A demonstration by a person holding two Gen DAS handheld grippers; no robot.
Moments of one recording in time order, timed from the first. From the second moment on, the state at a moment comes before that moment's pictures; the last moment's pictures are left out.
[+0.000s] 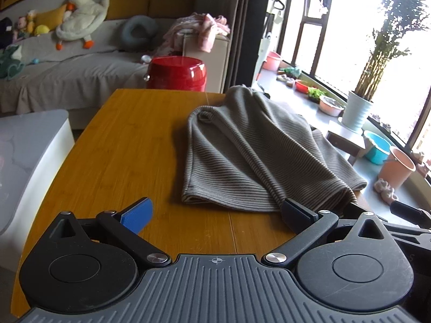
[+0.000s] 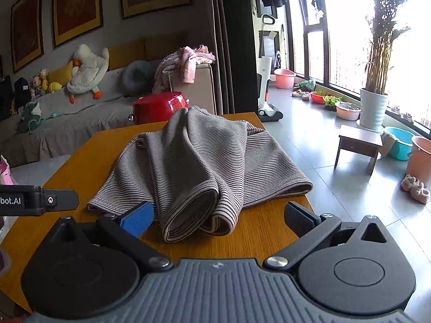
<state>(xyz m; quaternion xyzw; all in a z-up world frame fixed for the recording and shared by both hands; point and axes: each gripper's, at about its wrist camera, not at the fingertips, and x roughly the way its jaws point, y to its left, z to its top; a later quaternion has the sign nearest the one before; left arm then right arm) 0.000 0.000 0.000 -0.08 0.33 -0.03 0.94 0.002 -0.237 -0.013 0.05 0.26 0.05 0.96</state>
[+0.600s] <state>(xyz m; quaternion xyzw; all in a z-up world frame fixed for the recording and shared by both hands) 0.013 -0.003 -0.031 -0.05 0.42 -0.02 0.91 0.015 -0.234 -0.023 0.03 0.31 0.05 0.95</state>
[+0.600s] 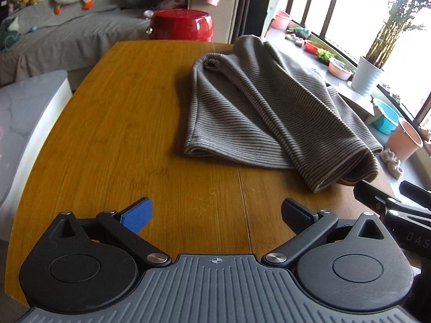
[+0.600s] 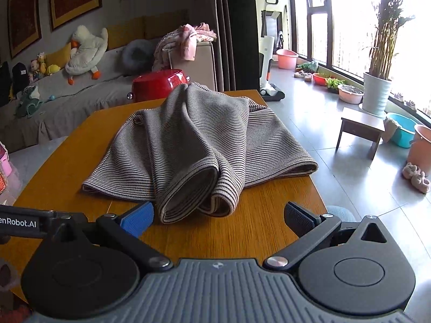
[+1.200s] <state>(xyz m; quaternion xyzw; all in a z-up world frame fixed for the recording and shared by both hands) 0.017 -0.004 -0.028 -0.05 0.43 -0.02 0.90 0.023 -0.238 -0.032 0.04 0.33 0.05 0.94</state>
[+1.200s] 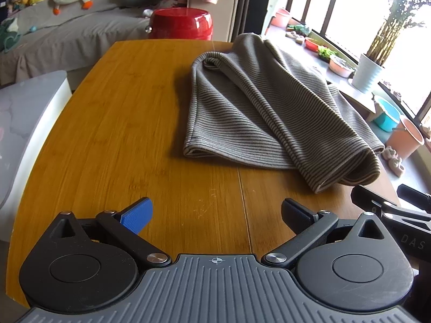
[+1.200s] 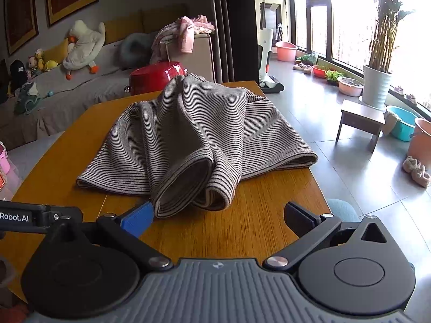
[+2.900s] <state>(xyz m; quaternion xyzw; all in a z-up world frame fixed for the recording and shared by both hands) 0.024 0.002 -0.035 -0.07 0.44 -0.01 0.89 0.033 -0.235 -0.037 0.02 0.34 0.06 0.94</state>
